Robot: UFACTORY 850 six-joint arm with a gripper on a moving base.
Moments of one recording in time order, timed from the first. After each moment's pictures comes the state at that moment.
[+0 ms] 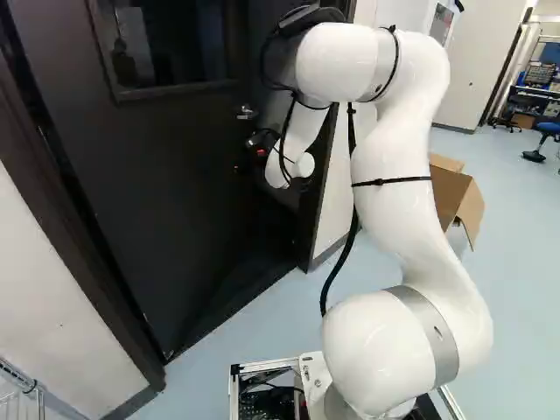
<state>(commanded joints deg) 5.4 -32.9 -59.2 -33.3 48.7 0.0</state>
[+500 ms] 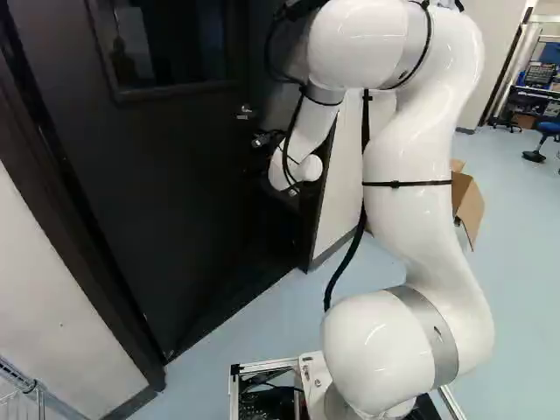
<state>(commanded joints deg) 4.5 -26.3 -50.4 -25.3 45.1 0.0</state>
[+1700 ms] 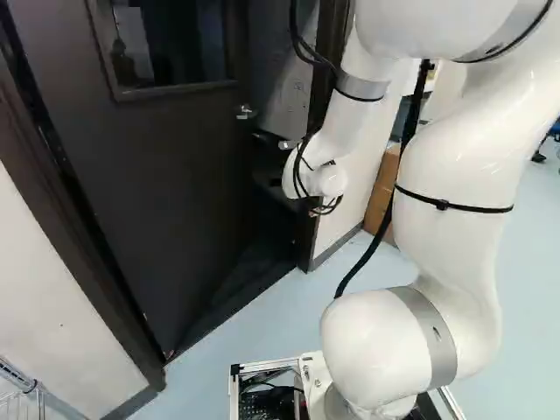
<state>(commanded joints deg) 0.6 -10.4 -30.9 -5.9 42.1 0.0</state>
